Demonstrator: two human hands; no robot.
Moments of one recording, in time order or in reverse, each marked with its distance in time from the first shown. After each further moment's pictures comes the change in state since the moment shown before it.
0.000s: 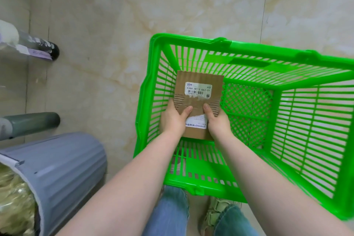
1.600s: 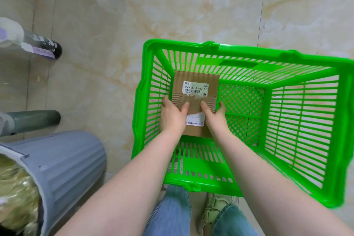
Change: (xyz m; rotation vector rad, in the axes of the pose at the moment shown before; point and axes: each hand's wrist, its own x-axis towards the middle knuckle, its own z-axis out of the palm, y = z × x) left_hand -0.012 0.010 -0.013 0.020 0.047 -0.044; right_hand -0.005 -0.008 0.003 0.020 -0.008 0.093
